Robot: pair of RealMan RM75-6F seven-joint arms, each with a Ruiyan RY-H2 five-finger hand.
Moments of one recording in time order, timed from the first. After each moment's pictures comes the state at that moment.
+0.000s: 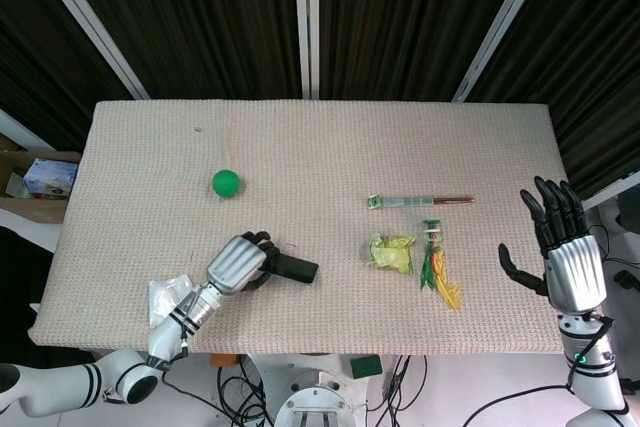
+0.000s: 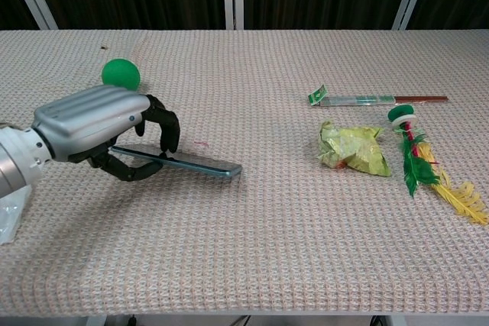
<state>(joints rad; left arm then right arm) -0.57 -1.66 -0.06 -1.41 1.56 1.07 0.23 0.21 -1.28 0.16 -1.50 -1.76 1.75 0.06</state>
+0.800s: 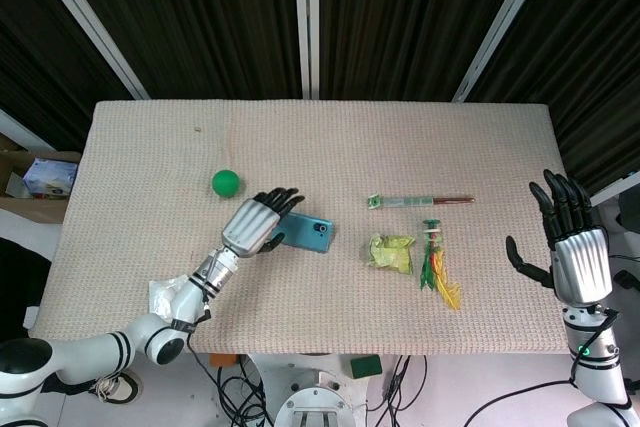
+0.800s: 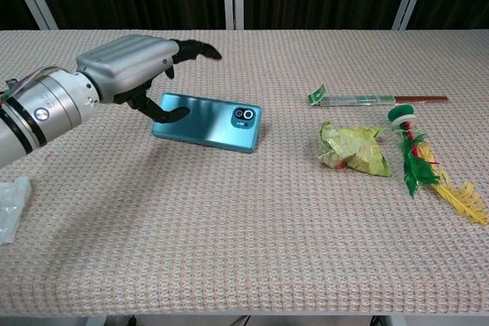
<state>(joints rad) -0.70 -1.74 -0.19 -1.26 1.47 1.06 0.22 0.22 -1.29 0.17 -1.45 -1.71 1.74 0.09</state>
